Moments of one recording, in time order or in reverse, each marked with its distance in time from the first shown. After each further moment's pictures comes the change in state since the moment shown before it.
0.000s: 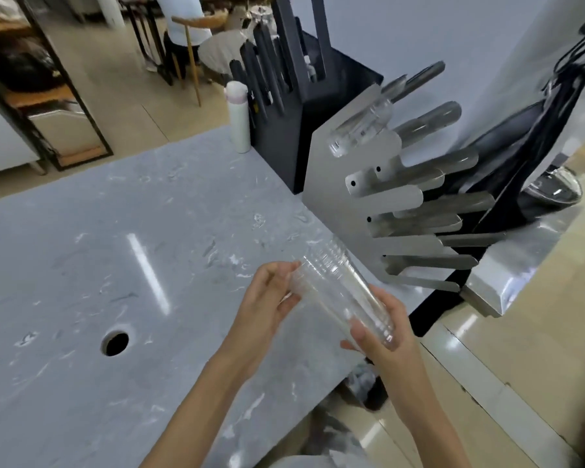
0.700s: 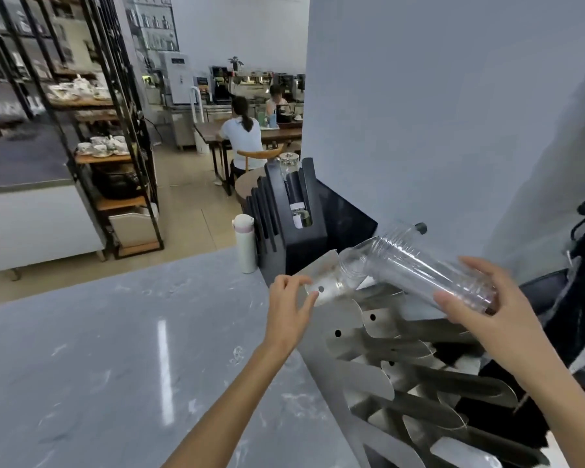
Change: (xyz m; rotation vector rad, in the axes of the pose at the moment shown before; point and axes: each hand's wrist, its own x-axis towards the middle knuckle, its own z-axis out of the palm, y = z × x) left_hand 0.303 0.030 0.099 0.915 0.406 0.561; right_hand 0.287 -0.165 -0.177 -0.463 0.012 -0.423
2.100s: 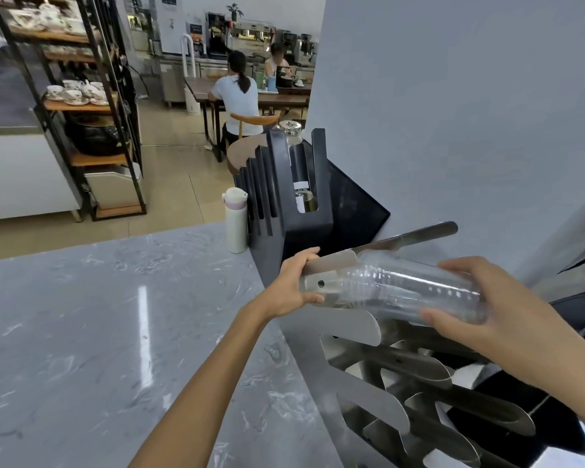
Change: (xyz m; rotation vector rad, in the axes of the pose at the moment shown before) left_hand 0.066 -0.044 0.013 -0.219 -0.500 -0.036; right_hand 0.041 -0.037 0.024 -0.663 -0.338 -0.016
